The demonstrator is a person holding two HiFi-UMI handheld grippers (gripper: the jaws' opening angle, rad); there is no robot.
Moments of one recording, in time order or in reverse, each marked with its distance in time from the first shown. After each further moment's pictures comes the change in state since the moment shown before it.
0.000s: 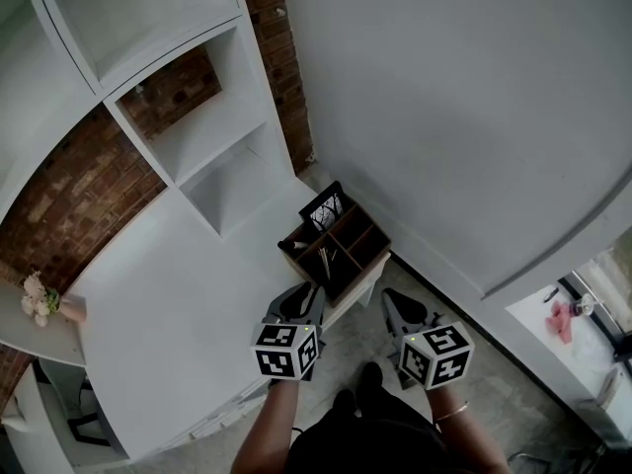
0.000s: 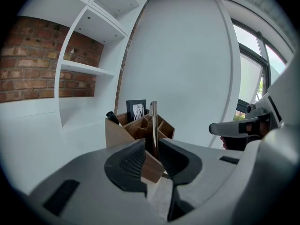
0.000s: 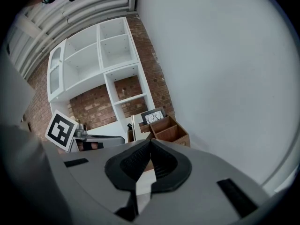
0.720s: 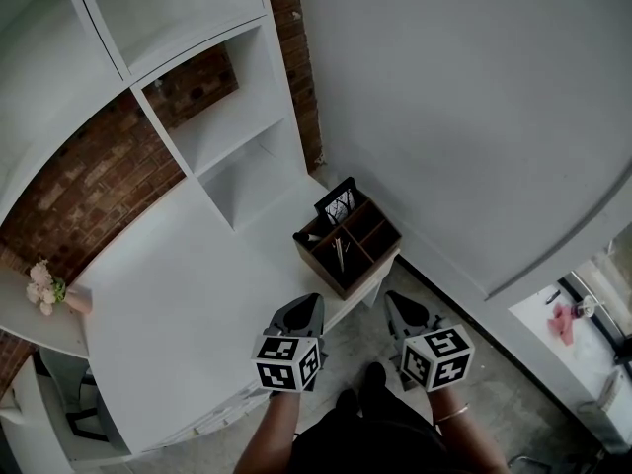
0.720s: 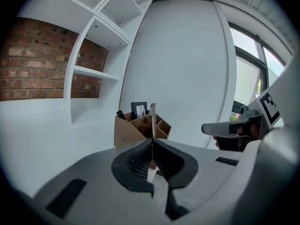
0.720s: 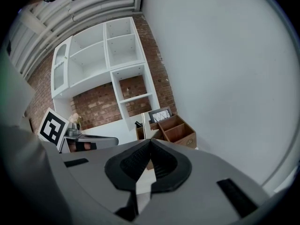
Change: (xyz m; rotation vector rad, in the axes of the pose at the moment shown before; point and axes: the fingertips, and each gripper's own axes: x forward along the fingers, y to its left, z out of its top) left arm -0.050 0.001 -0.013 -0.013 -0.028 0.001; right arm -0.009 0.033 -0.009 -0.033 -0.008 0.007
